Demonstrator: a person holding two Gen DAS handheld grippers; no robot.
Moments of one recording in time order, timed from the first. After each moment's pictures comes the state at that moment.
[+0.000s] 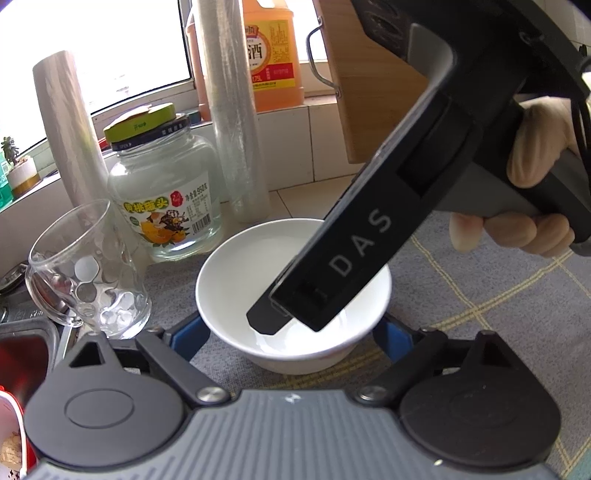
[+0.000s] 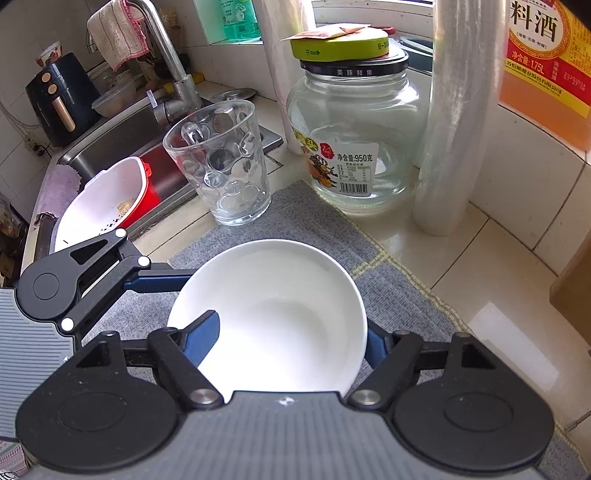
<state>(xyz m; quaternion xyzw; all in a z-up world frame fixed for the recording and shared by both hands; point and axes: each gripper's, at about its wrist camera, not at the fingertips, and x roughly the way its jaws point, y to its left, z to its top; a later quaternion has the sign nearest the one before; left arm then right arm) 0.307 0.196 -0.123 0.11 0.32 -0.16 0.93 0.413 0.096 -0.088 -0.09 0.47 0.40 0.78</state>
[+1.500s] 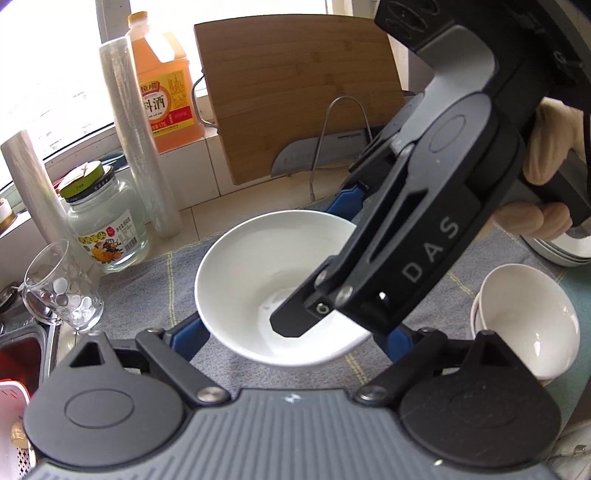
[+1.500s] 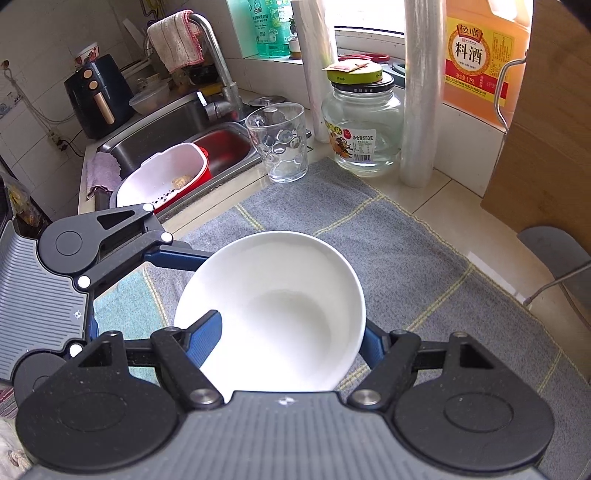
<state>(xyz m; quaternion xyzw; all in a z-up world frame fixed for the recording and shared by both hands) 0.204 0.122 -0.053 0.14 0.34 -0.22 0.90 0.288 0.001 -0.019 -0.09 0.46 0.40 0.79</state>
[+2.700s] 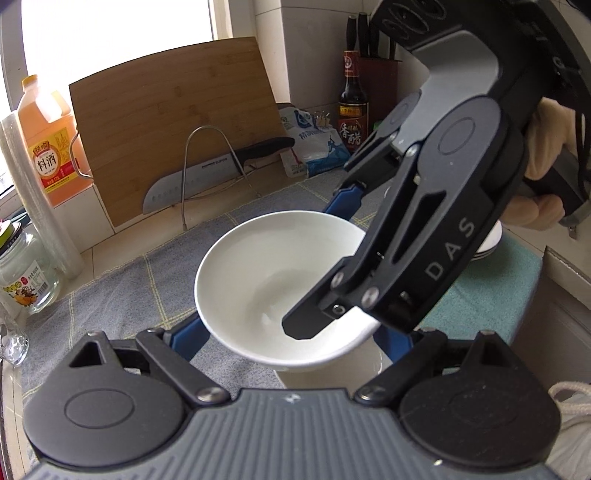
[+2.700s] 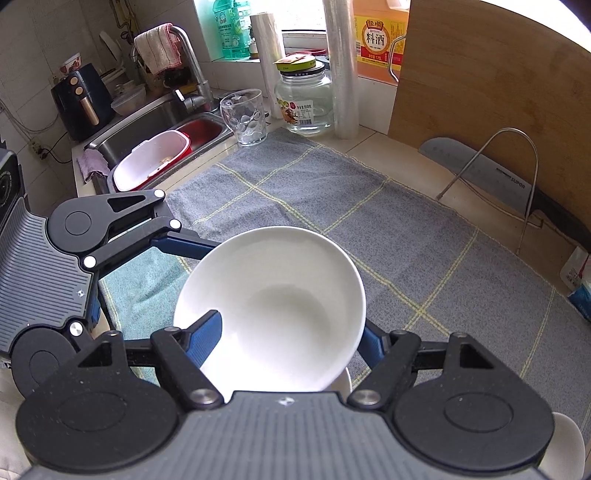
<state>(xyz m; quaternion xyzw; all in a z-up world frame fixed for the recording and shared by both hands) 0.133 0.022 -0.034 0.17 0.33 -0.32 0.87 0.184 -0.123 0.008 -0.08 0.47 0.35 0.81</state>
